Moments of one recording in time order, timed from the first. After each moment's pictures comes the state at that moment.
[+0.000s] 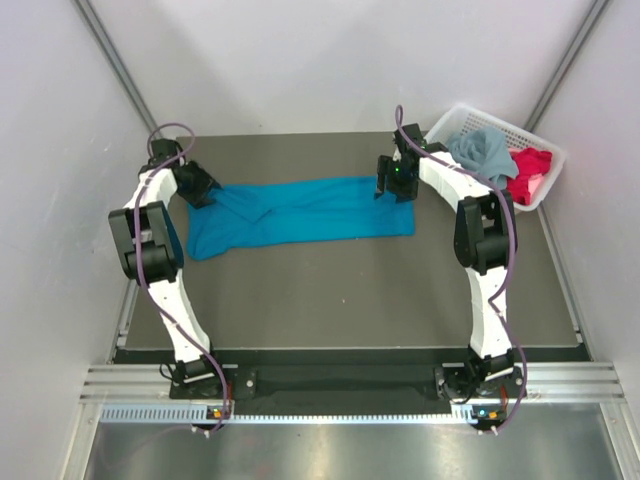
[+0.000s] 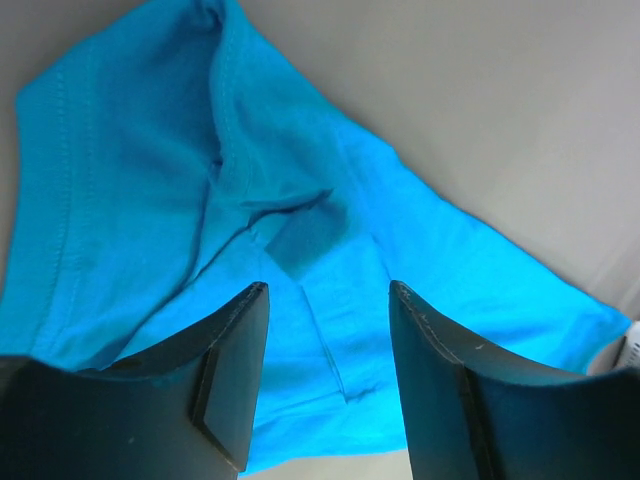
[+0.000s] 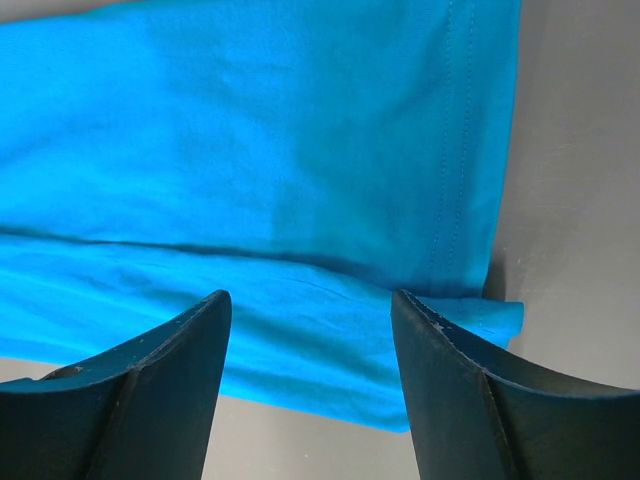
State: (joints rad) left arm 0.24 2.11 1.67 -0.54 0.30 -0.64; right arm 0.29 2.23 1.90 -0.73 -0.12 0.37
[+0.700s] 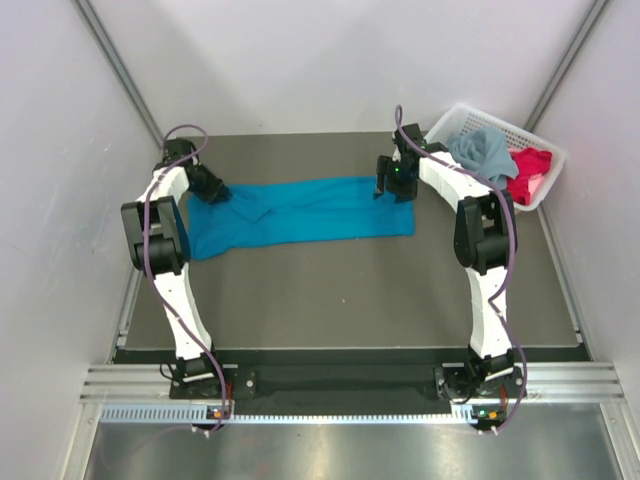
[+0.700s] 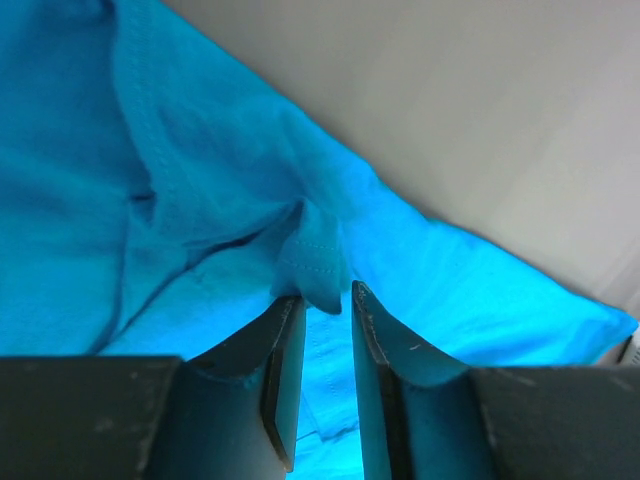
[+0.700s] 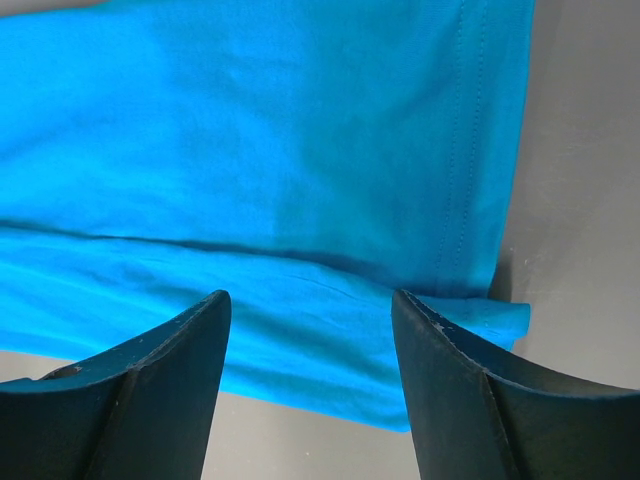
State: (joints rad) left arm 0.19 2.21 1.75 -0.54 0.30 -0.67; right arm 0.29 2.23 1.90 -0.72 -0.13 0.37
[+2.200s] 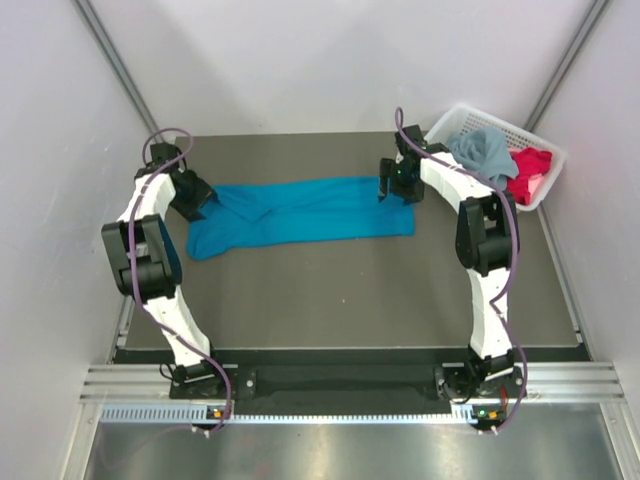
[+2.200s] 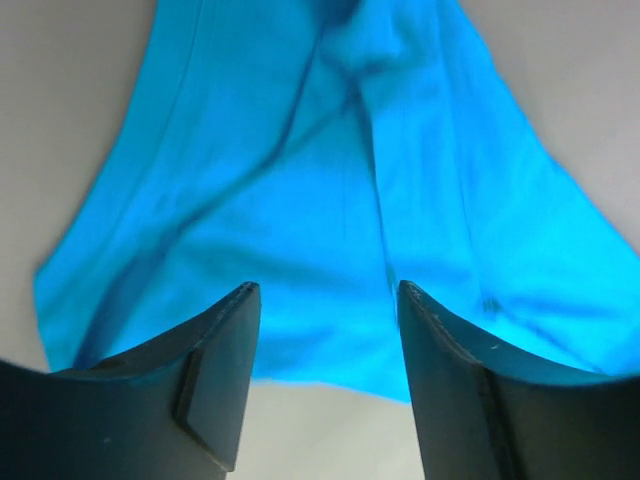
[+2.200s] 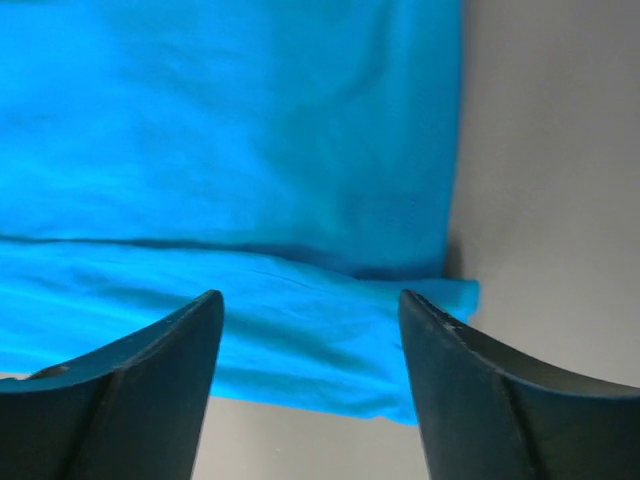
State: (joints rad) left arm 0.23 1.98 1.58 -0.67 0.15 -0.63; right arm 0.29 2.22 1.89 -0.75 -0.06 0.35
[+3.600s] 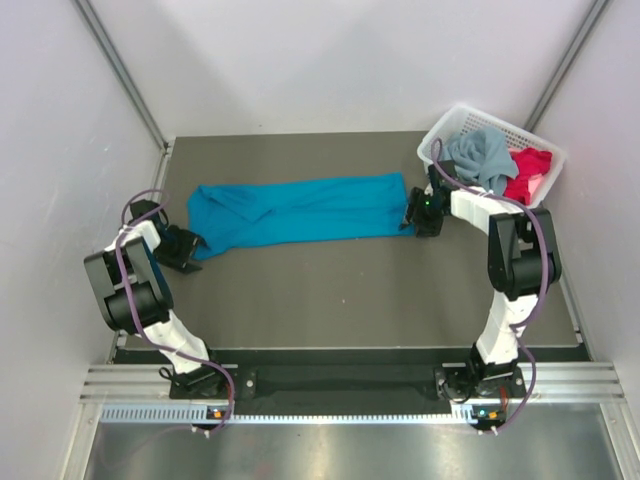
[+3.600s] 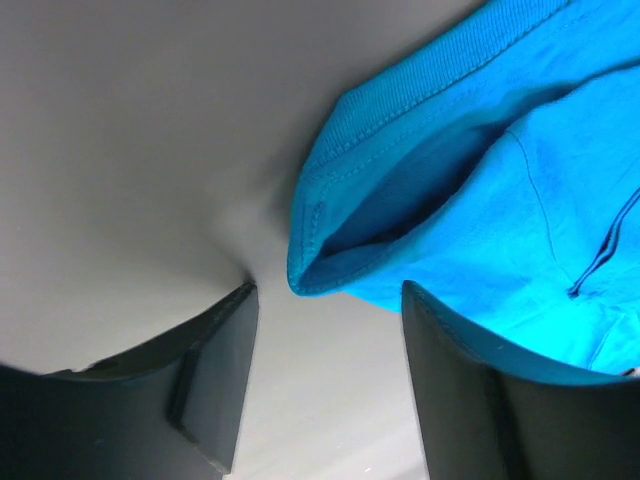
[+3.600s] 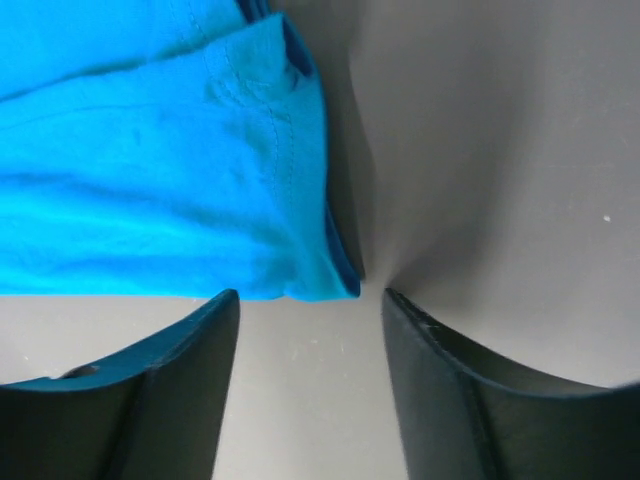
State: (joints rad) left arm 0.42 1.72 1.02 -0.54 0.24 -0.77; right arm 0.18 1.90 1.26 -0.47 -0.18 0.48
